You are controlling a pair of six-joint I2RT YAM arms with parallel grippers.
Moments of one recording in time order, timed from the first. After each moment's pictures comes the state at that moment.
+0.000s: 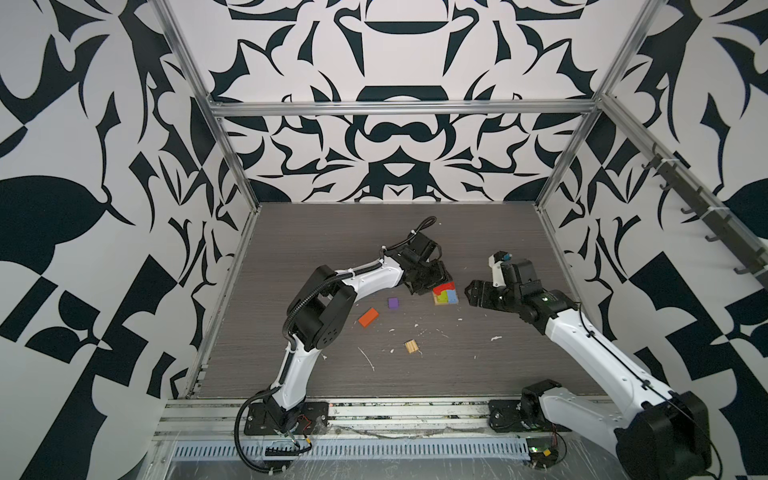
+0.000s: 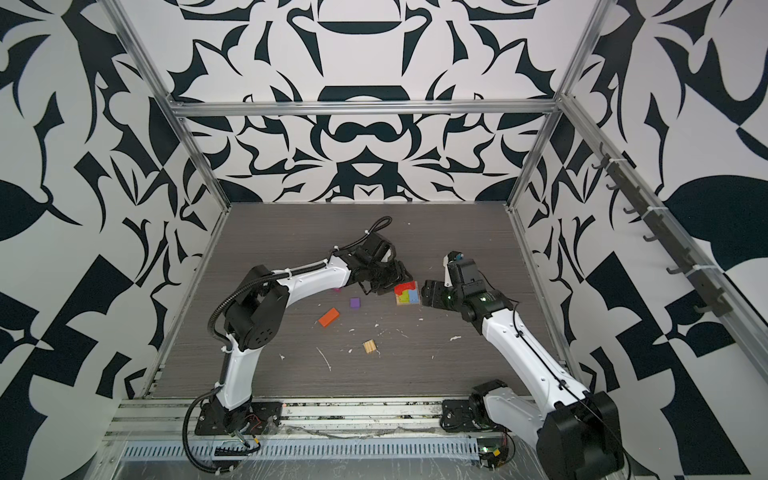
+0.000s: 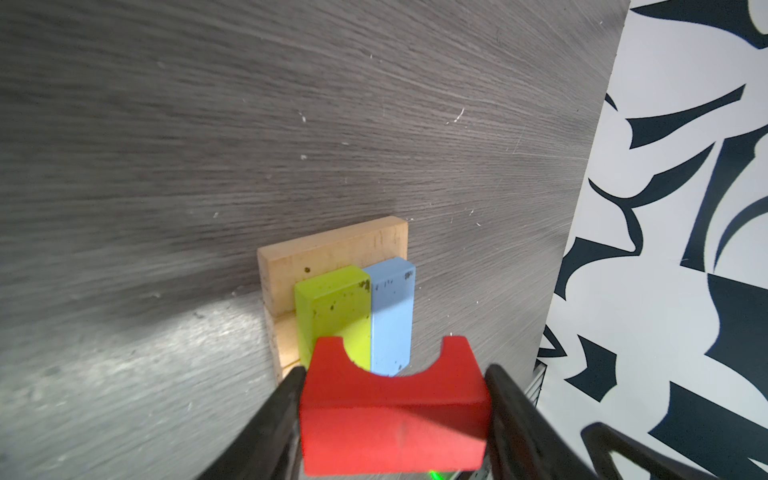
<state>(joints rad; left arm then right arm) -0.82 2.10 1.56 -0.33 0.36 -1.05 0.29 1.06 0.75 -0.57 -0.11 0.44</state>
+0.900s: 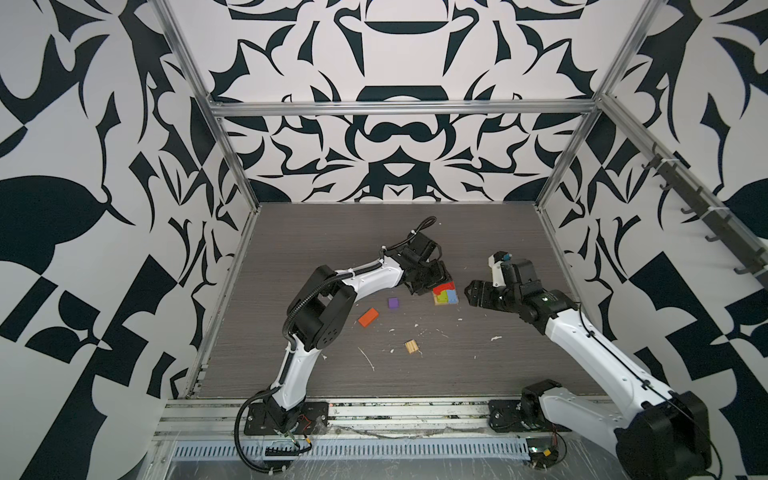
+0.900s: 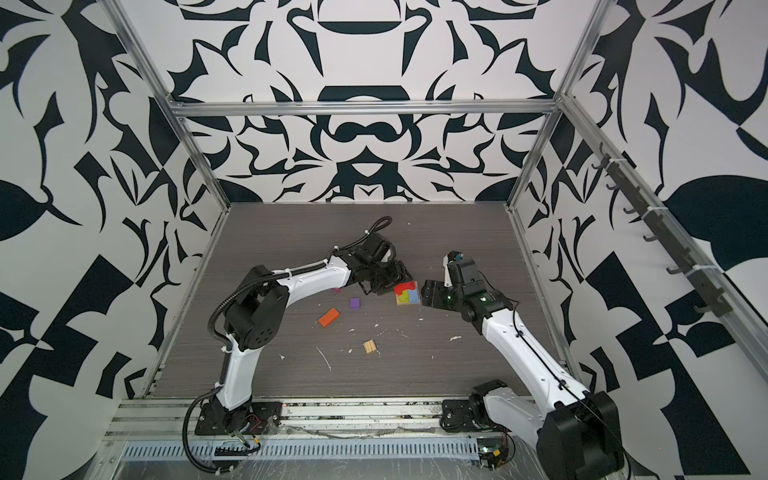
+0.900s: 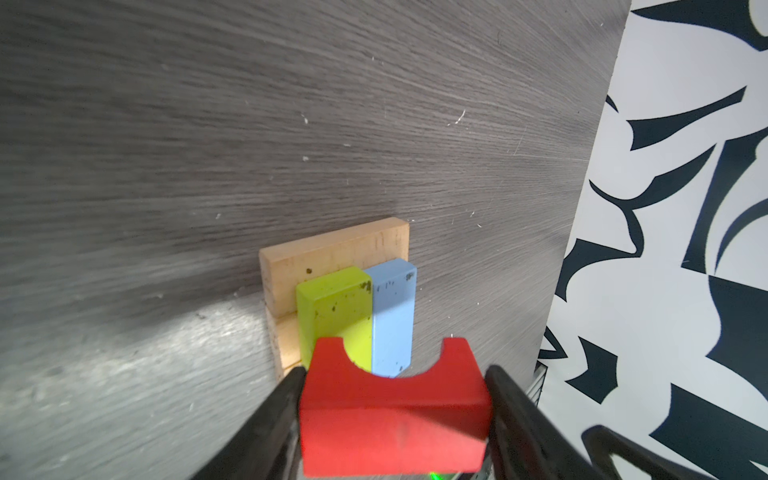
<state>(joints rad) -0.82 2.10 1.56 -0.33 0.35 -1.05 0.29 1.06 0.75 -0.57 -0.12 0.44</state>
